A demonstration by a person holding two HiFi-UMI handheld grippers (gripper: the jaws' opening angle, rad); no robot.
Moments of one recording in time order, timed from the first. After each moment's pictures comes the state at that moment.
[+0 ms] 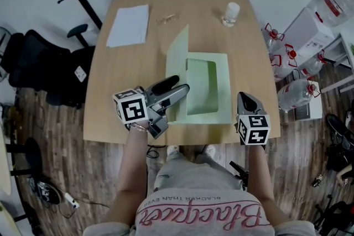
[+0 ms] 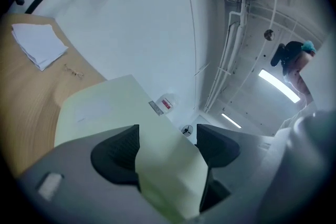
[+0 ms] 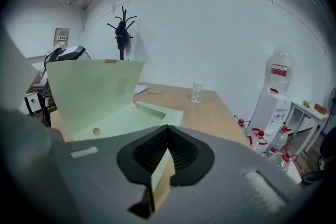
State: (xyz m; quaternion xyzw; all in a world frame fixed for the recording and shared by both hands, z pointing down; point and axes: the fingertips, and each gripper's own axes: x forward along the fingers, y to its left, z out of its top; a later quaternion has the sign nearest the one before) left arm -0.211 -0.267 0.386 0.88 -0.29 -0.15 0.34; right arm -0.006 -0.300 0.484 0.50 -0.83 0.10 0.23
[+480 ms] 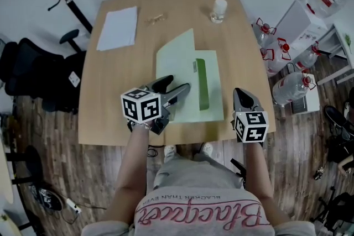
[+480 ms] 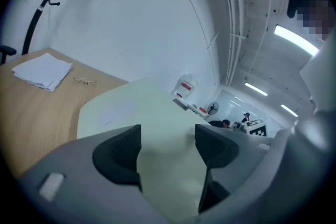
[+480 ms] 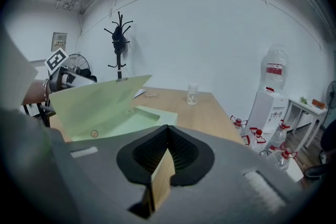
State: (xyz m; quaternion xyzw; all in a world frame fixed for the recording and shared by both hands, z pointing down) left arm -0.182 -0.293 0.445 0.87 -0.39 0.01 0.29; right arm 0.013 -0.298 0.474 0.51 -0.83 0.10 0.20
